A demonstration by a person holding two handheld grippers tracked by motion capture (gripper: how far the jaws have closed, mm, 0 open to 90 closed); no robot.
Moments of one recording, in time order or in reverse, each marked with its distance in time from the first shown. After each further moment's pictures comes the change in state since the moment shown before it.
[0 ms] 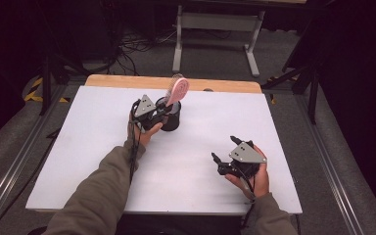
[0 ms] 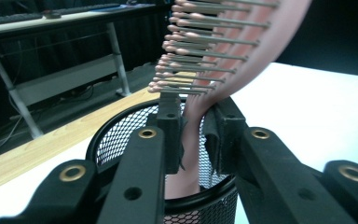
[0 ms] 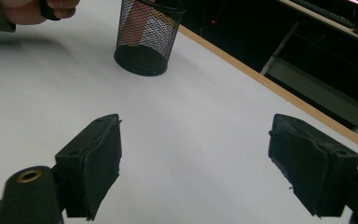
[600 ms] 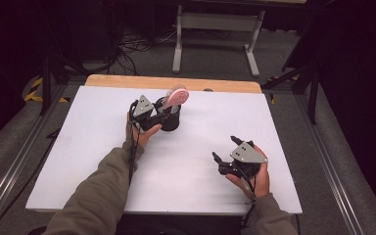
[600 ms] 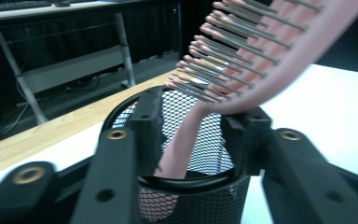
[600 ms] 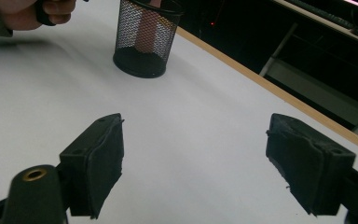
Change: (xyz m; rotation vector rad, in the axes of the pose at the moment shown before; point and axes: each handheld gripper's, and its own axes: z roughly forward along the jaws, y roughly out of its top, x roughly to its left) left arm 0.004 -0.005 -0.004 0.020 0.033 -0.052; right arm -0.001 0.000 -0.002 -0.010 -0.004 0.008
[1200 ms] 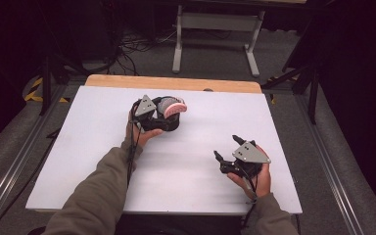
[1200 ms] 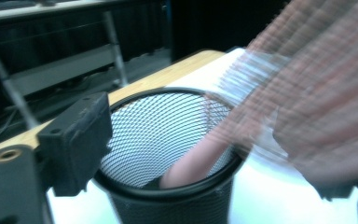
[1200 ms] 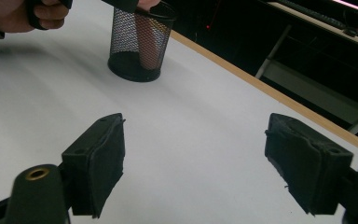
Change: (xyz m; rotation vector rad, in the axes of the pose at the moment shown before) left arm -0.009 0.010 0.001 0.013 -0.058 0.055; right arm -0.003 0.000 -0.002 -0.013 -0.015 0.019
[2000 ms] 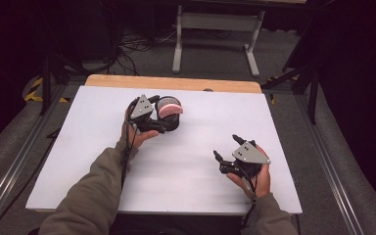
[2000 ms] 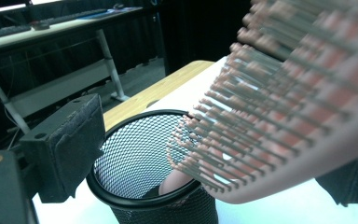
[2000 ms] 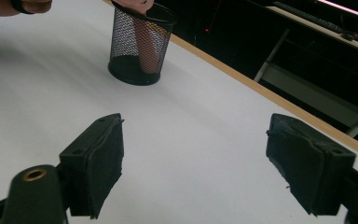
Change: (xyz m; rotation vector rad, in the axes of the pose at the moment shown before) left arm -0.005 0.015 -0.022 -0.022 -0.008 0.089; right arm 0.001 0.001 0.000 -0.015 -0.003 0.000
